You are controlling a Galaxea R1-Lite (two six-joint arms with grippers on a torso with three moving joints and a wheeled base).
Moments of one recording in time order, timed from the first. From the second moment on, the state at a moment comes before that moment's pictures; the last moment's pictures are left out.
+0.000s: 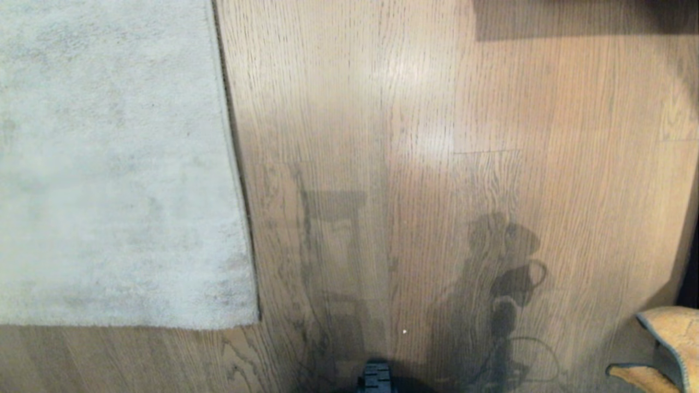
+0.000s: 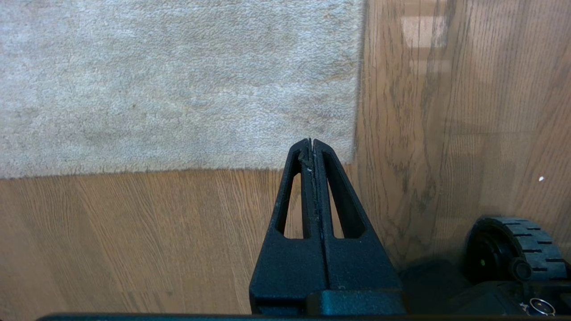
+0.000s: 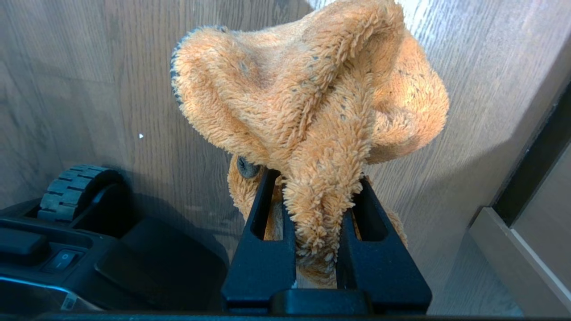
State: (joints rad) left arm 0.00 0.00 0.00 0.00 0.00 0.00; right arm 0.02 0.19 -0.10 -0.02 0.08 -0.16
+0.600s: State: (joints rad) left arm 0.00 0.00 0.00 0.00 0.00 0.00; right arm 0.08 0.48 -0.12 -0.27 0.08 -0.16
